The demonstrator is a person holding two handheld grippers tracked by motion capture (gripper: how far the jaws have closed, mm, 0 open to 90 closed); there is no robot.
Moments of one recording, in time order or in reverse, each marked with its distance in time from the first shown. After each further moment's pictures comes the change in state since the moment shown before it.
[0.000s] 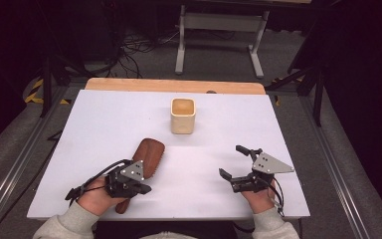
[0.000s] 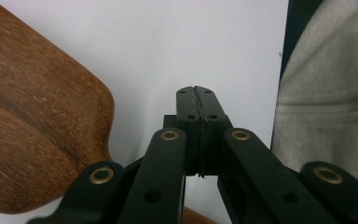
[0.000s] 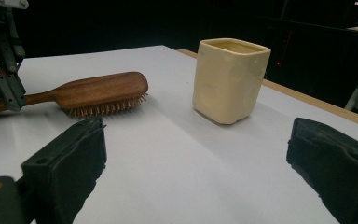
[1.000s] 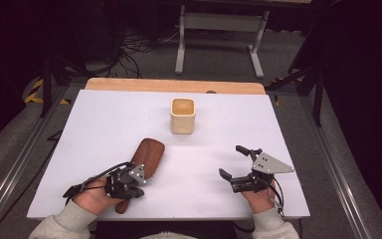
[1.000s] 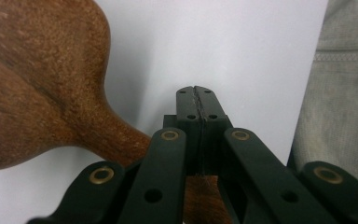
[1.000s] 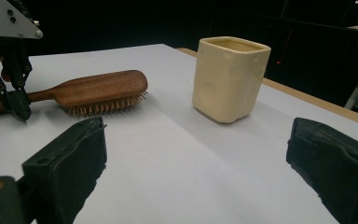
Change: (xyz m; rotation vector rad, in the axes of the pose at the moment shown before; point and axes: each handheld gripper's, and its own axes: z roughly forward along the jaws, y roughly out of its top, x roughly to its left) left arm 0.008 -0.007 0.013 0.207 0.010 -0.034; right arm 0.000 0.000 0.000 0.004 0.000 -0.004
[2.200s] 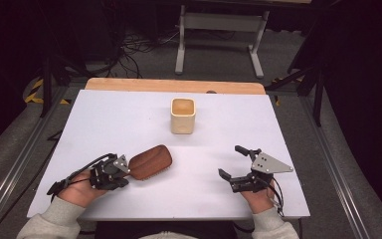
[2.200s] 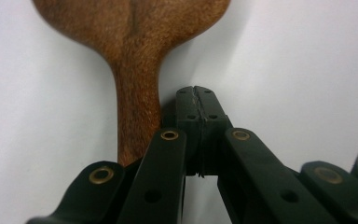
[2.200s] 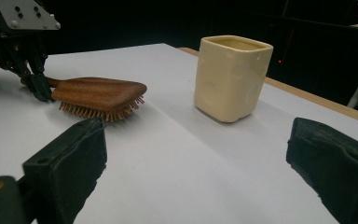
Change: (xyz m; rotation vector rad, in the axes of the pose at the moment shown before) left arm 0.031 -0.035 -0.014 0.005 0.109 -0.124; right arm 0.001 -0.001 0.002 0.001 0.005 0.007
